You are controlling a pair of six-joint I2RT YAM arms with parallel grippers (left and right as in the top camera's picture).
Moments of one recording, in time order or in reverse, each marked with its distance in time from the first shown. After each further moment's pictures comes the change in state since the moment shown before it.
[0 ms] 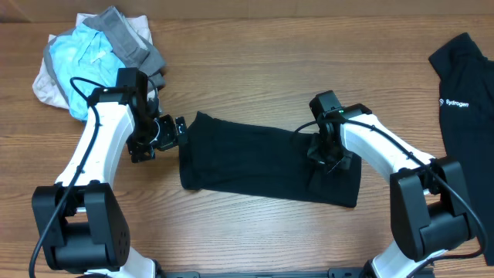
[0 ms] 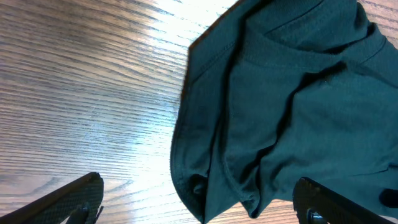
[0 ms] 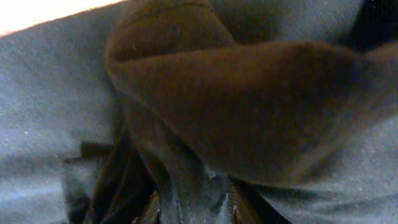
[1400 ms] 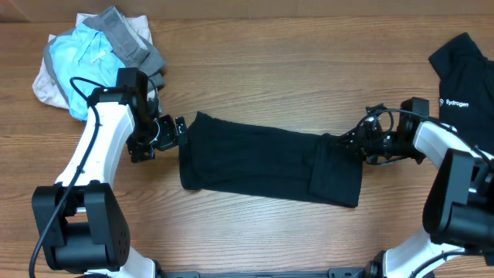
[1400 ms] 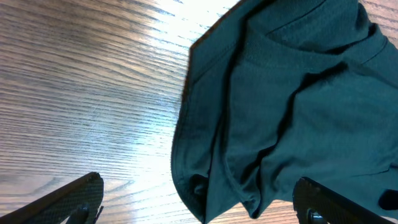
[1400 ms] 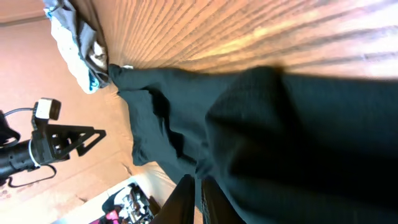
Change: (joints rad) left arm 0.000 0.000 0.000 0.000 -0.003 0.000; right arm -0.554 0.048 -0.117 0.224 -1.014 -0.570
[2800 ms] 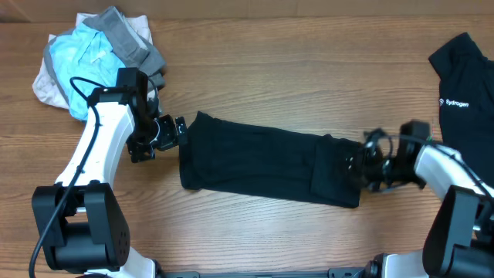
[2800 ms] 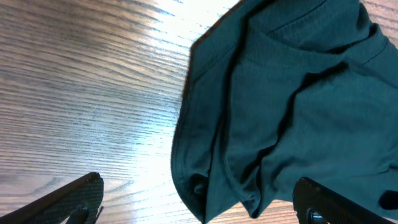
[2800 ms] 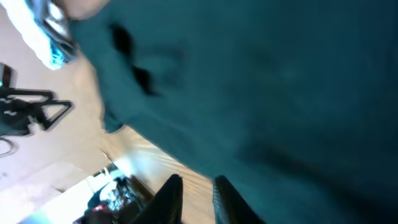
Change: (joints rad) left arm 0.000 0.000 0.000 0.001 0.000 0.000; right arm -0.002 -0.230 -0.240 -0.085 0.108 -0.040
